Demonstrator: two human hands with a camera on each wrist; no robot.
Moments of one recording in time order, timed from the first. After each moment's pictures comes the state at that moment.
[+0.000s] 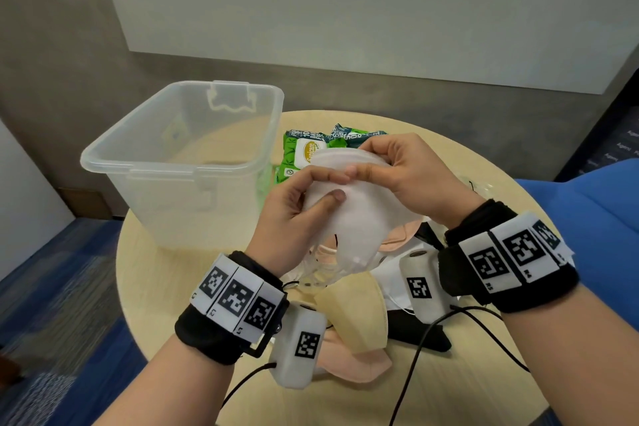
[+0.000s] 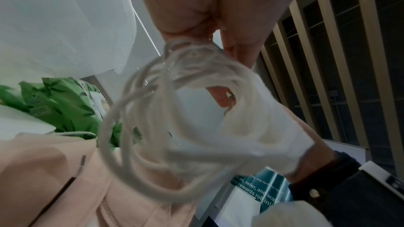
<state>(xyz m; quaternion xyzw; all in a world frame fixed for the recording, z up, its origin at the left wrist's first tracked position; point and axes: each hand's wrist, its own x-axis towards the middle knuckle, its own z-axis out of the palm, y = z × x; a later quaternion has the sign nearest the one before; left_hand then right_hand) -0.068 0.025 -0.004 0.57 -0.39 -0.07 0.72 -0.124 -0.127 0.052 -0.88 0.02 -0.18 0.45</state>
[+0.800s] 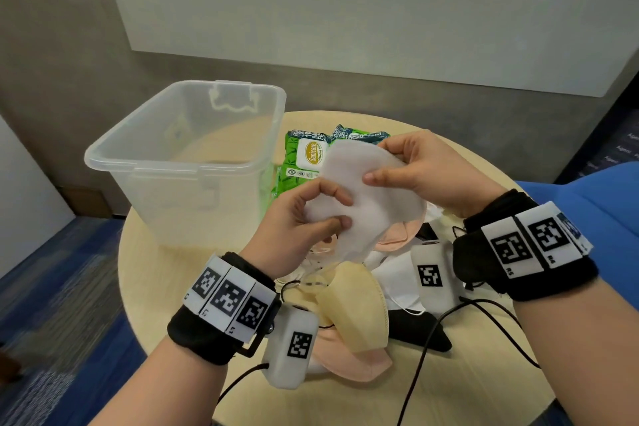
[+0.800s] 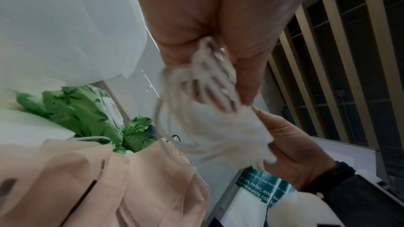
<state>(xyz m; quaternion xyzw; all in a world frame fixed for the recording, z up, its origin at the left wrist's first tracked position) -0.065 0.033 -0.008 0.60 -0.42 -0.13 0.67 -0.136 -0.141 0.063 -0.86 0.04 -0.11 0.50</state>
